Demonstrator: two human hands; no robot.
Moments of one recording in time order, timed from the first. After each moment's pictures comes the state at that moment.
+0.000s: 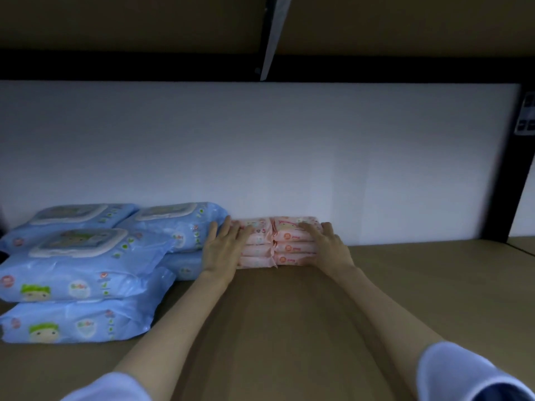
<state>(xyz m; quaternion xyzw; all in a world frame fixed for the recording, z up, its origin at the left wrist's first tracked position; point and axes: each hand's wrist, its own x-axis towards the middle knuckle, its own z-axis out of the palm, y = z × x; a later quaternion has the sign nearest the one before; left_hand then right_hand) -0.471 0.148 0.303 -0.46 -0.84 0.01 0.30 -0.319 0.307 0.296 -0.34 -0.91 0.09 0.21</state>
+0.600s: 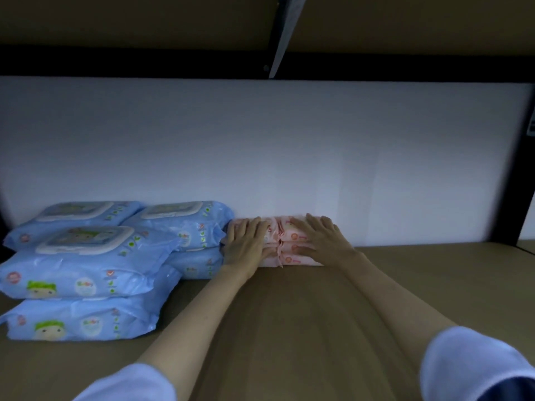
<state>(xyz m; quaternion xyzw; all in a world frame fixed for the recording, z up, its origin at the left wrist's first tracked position) -0.471 0.173 0.300 -0.52 -0.82 -0.08 0.22 -0.336 0.321 0.307 -0.21 -0.96 -0.08 0.17</state>
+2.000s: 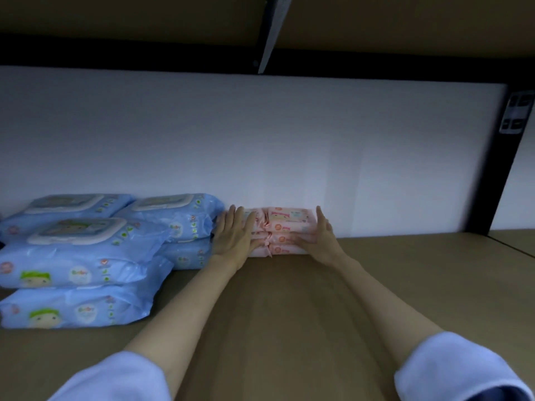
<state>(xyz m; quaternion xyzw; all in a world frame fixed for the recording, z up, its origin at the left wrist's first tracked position) -0.468 0.167 0.300 -0.50 -0.84 -0.06 0.23 -0.319 0.309 0.290 -0.32 -0.83 0.34 0.29</state>
